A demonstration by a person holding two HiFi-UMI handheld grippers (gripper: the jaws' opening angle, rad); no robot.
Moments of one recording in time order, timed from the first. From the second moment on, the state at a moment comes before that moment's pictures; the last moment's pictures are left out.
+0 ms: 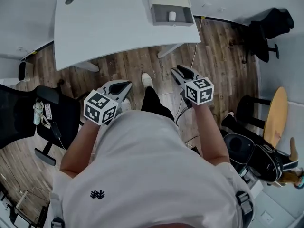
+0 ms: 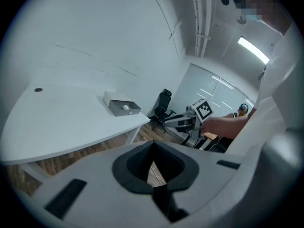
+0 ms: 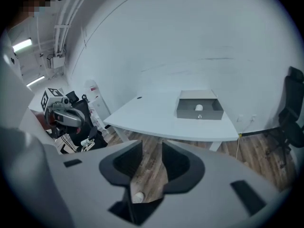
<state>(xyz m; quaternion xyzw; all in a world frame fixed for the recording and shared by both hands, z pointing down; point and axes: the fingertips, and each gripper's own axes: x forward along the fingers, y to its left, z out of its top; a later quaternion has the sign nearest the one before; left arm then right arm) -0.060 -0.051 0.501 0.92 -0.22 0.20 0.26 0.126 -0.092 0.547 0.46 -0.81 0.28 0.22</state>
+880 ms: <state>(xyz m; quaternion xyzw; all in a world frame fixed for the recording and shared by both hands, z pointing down) -0.047 -0.193 0.473 0.87 -0.38 0.18 0.26 0.189 -0.368 0.591 0.42 -0.81 0.31 0.29</state>
